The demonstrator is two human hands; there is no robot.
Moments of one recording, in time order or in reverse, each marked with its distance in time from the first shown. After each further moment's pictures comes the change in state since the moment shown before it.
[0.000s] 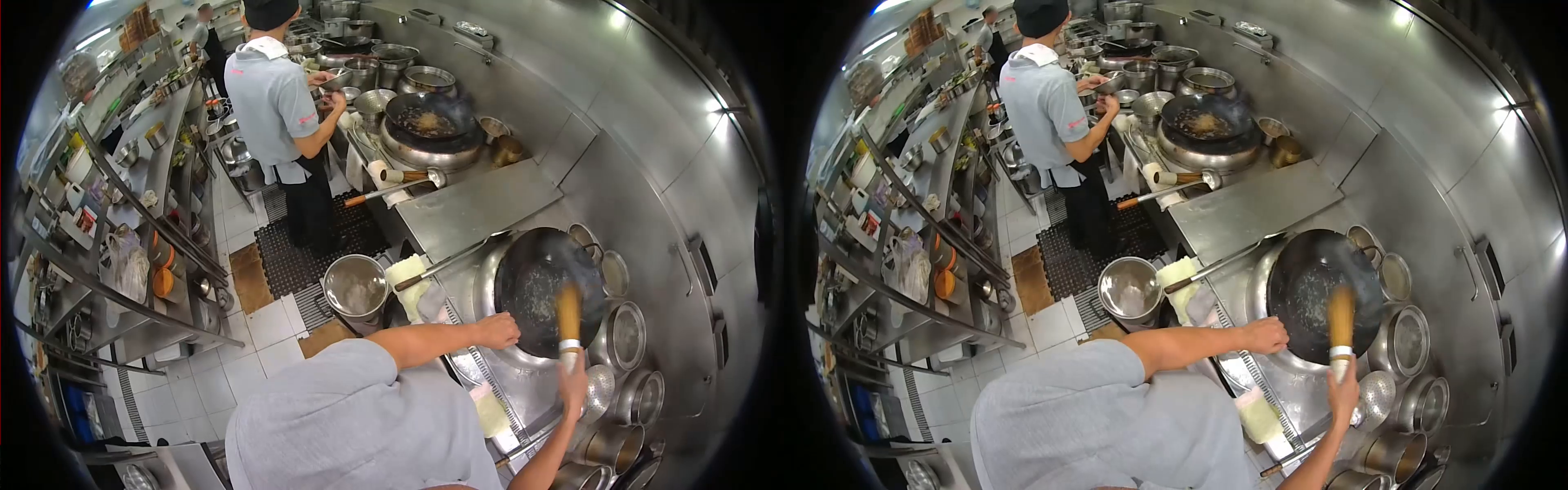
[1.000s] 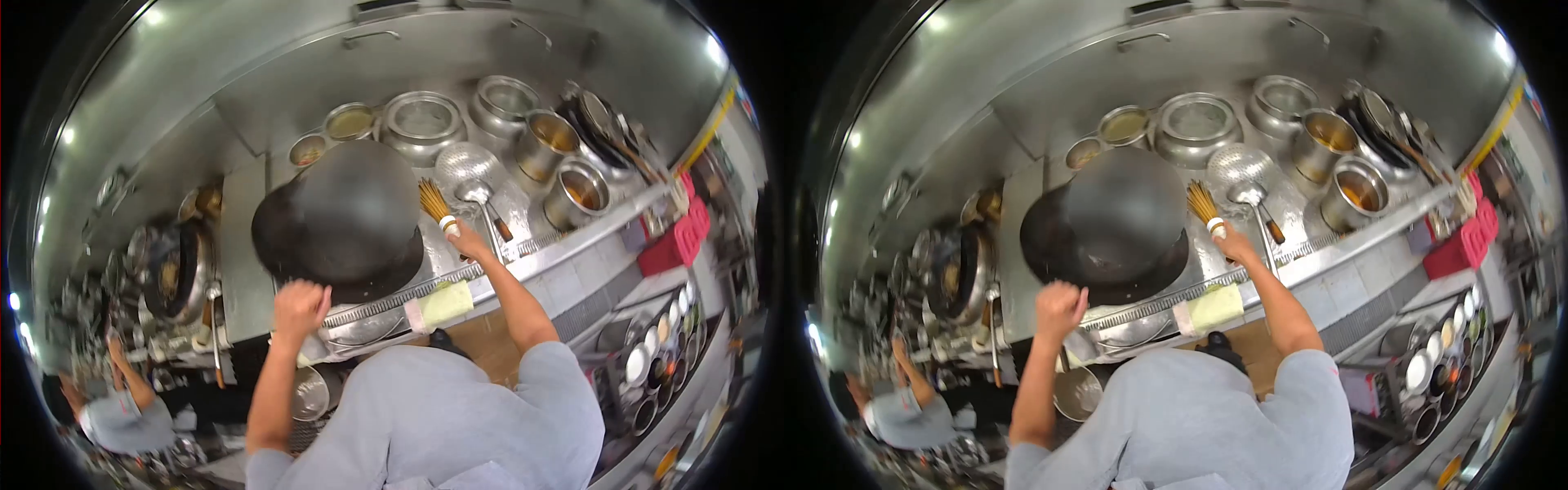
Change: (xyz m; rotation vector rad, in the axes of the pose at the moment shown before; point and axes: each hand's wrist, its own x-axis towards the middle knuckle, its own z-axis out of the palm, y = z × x) left_hand 0.067 0.075 -0.149 0.244 -0.094 0.435; right_hand -0.068 0.132 0.081 0.527 -0.023 0.804
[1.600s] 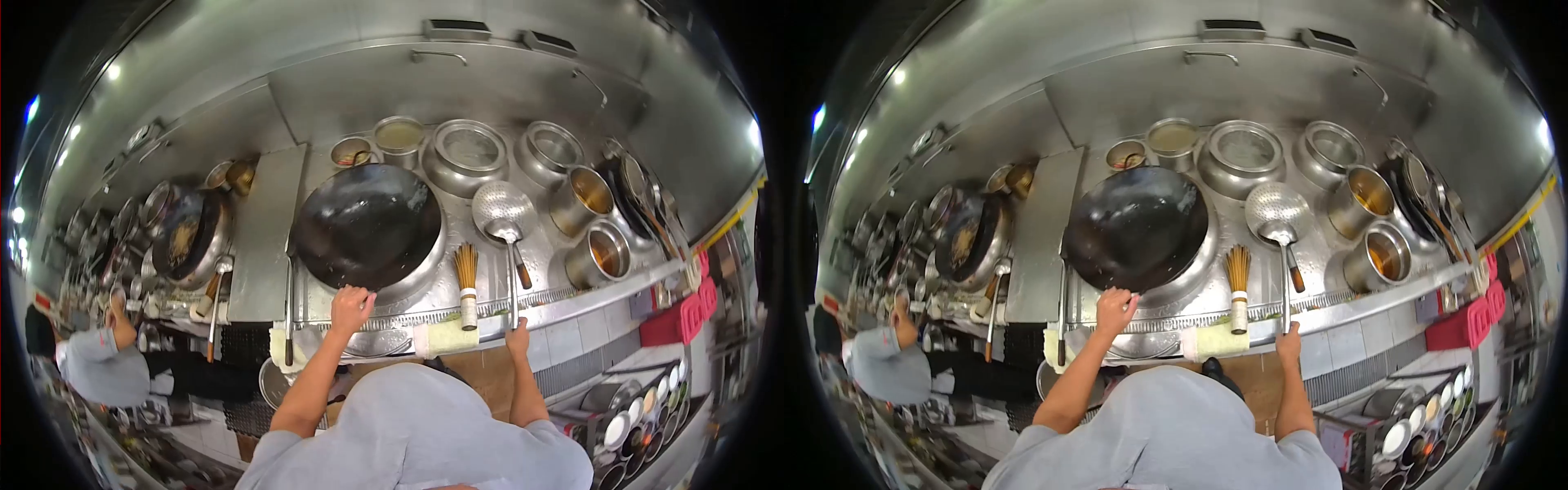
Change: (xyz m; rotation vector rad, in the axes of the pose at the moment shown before) left_hand -0.049 -0.008 0.141 -0.145 0.128 -0.353; right_hand -0.065 0.198 0.034 -0.113 0.483 0.099
